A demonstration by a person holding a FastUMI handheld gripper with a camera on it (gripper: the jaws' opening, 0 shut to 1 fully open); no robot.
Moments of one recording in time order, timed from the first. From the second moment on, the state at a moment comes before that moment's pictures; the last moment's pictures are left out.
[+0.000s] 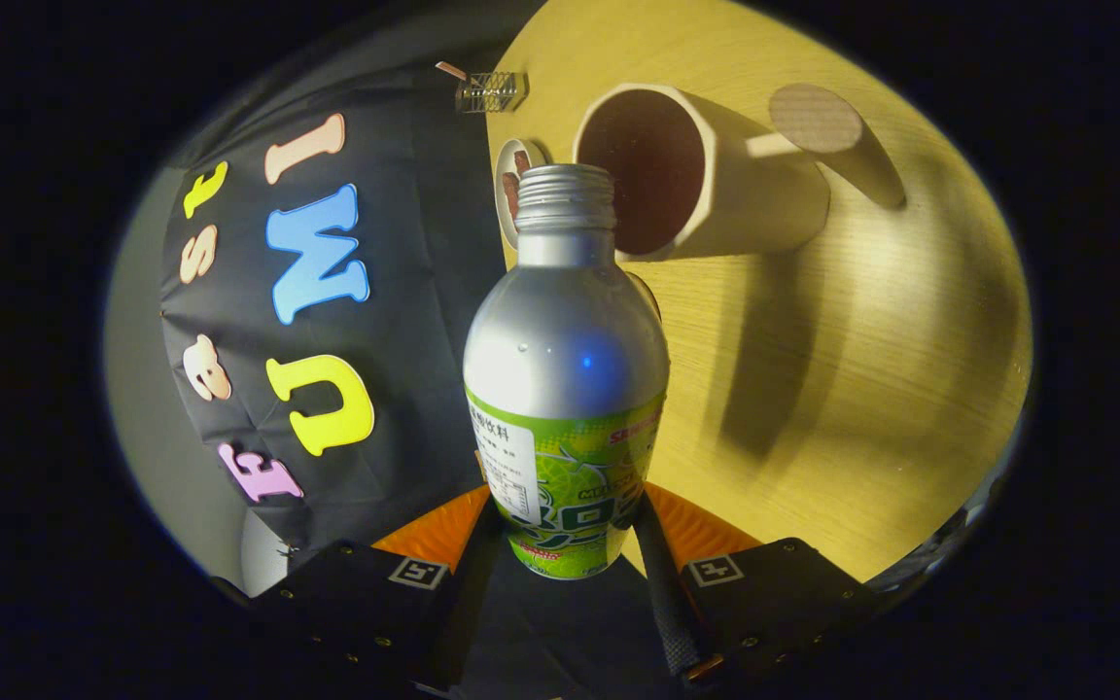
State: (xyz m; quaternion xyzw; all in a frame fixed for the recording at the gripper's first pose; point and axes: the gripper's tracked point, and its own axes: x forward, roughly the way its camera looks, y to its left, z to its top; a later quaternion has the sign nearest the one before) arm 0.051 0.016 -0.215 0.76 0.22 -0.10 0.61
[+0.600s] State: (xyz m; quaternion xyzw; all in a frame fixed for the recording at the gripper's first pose) arm 0.047 0.020 -0.257 0.59 0.27 -0.14 0.75
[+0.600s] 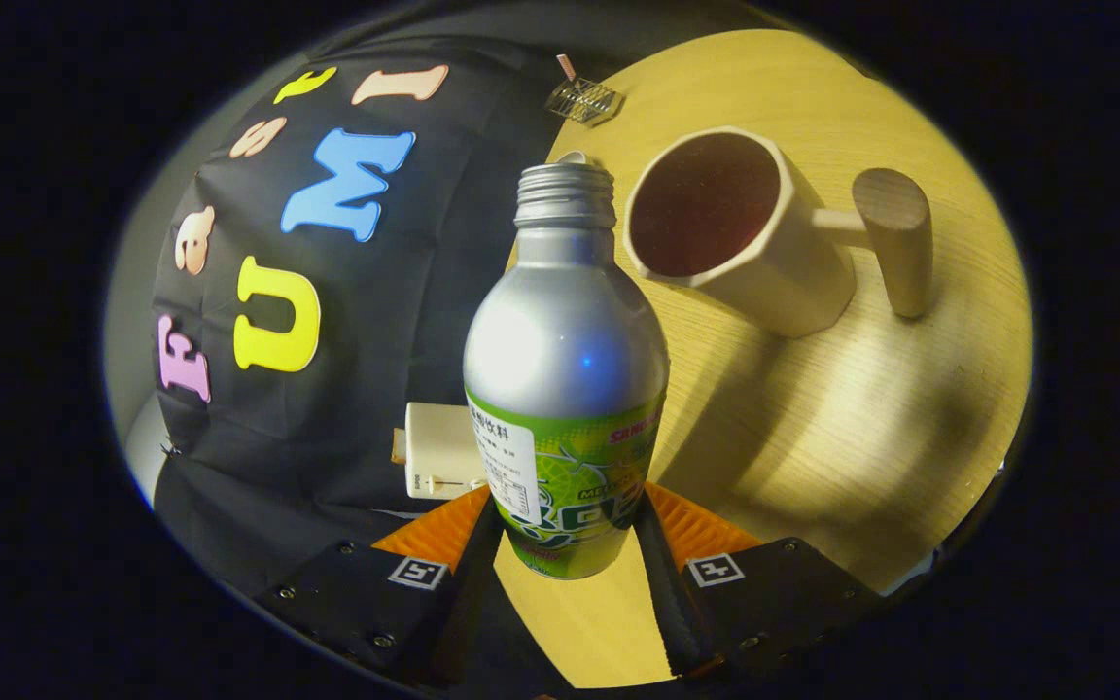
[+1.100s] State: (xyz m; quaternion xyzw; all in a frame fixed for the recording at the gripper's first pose) arm 0.040 0.015 -0.269 0.45 0.27 -0.18 0.83
